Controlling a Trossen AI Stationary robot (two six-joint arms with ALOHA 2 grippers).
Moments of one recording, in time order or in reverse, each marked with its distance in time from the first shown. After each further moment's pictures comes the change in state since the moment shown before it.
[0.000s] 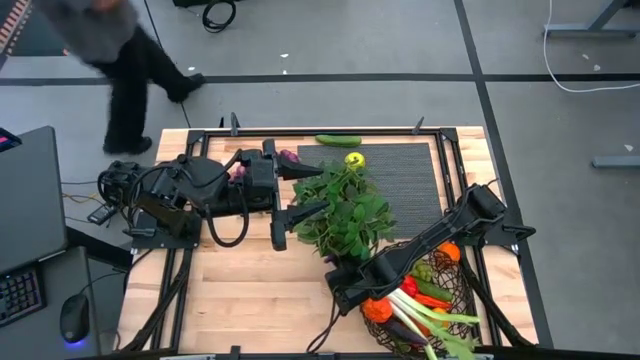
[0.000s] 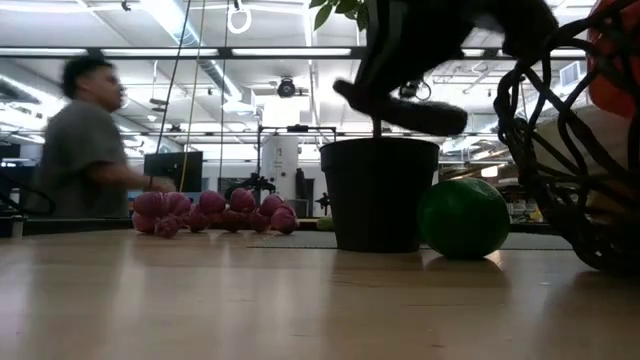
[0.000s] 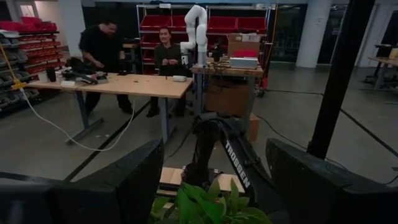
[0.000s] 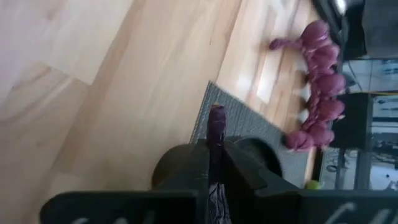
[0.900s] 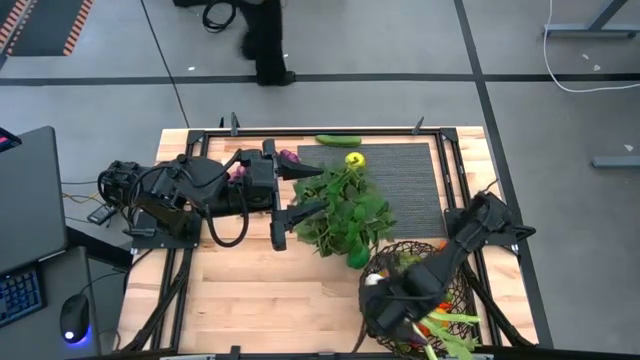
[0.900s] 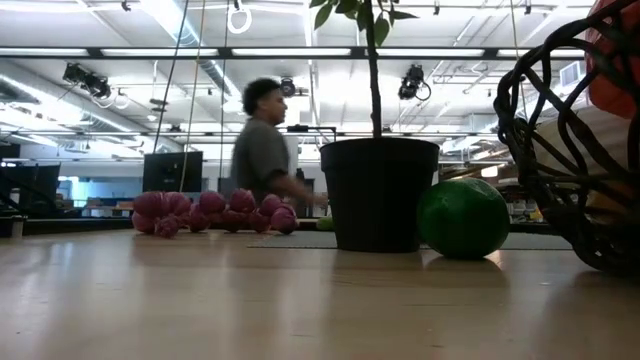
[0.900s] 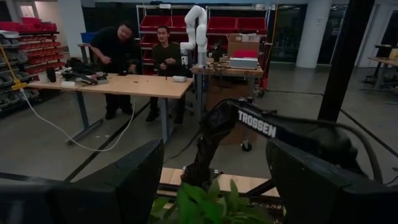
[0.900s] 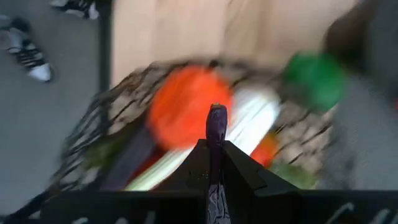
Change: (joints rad) left arm 0.000 0.000 0.001 0.001 0.000 0.001; right arm 0.168 -0.001 0.452 -0.687 -0.592 0.710
